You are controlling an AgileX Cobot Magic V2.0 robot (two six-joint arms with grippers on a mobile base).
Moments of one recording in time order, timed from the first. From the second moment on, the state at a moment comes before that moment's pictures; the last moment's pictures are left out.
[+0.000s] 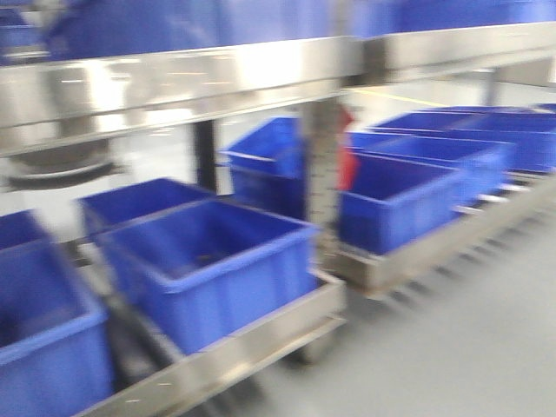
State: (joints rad) left arm -0.45 1.62 -2.04 0.08 1.26 -0.28; right arm 0.31 1.58 -1.93 0.15 1.03 0.09
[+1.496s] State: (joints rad) left arm -0.45 1.62 -2.04 0.08 1.25 -0.28; right arm 0.31 1.58 -1.93 0.15 1.02 0.09
